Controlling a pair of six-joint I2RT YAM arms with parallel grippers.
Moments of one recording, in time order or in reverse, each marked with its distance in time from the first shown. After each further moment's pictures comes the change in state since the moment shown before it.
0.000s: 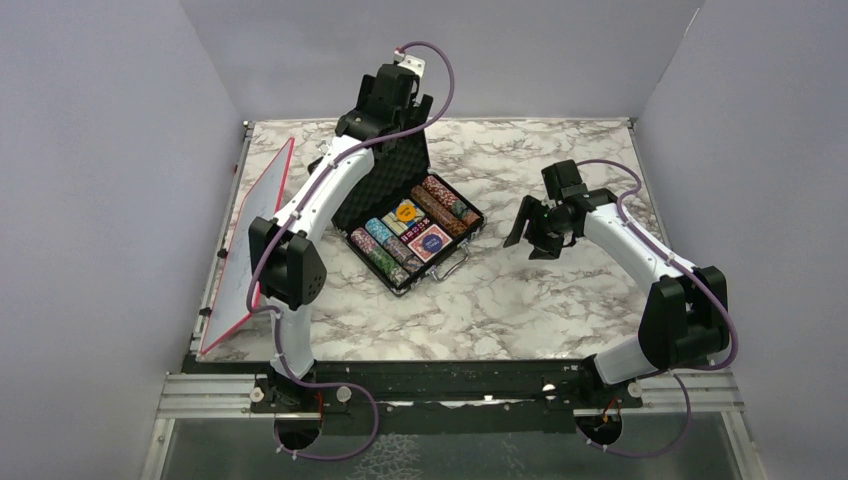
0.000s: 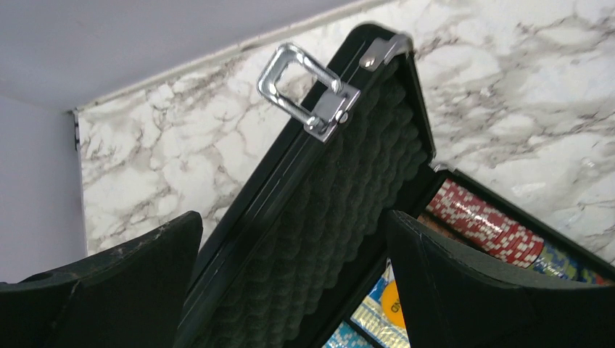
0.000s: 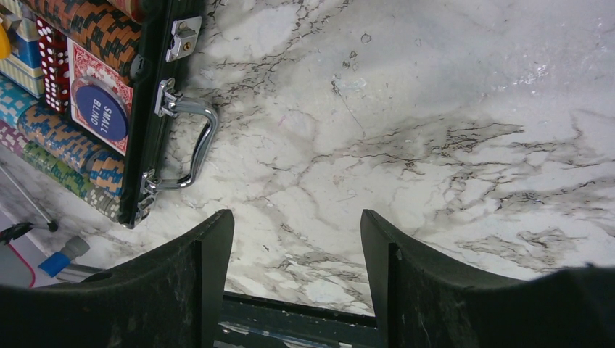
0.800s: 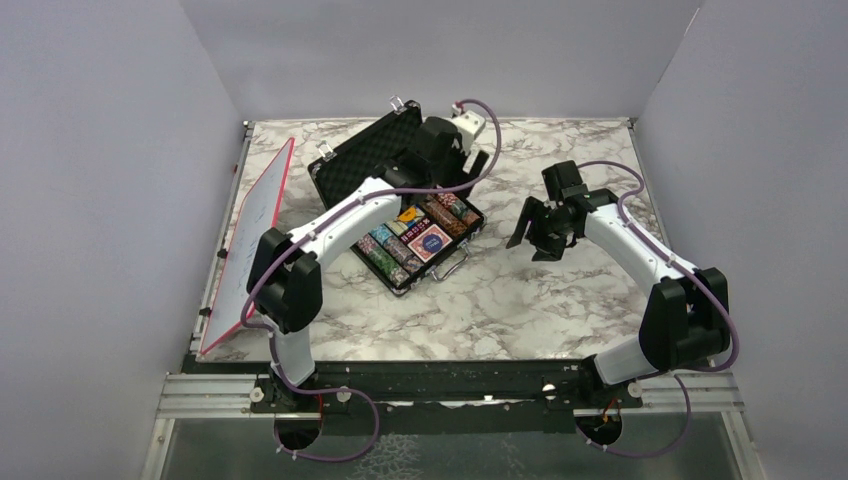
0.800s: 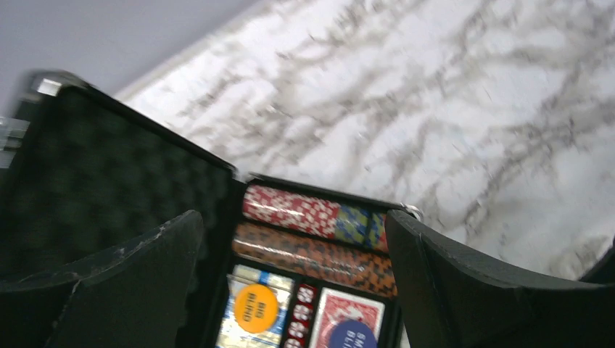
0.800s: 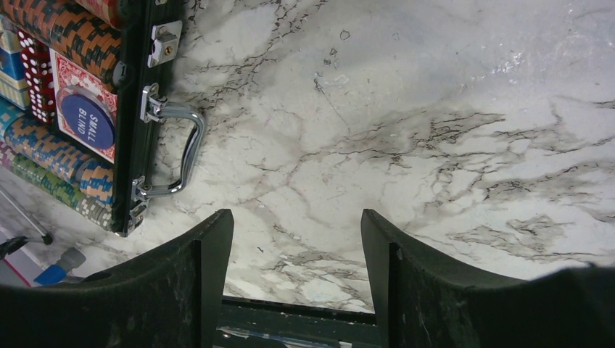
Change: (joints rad) left arm -0.227 -0.157 -0.391 0.340 0.275 -0.009; right arm 0.000 -0.006 0.000 -0.025 0.038 0.024
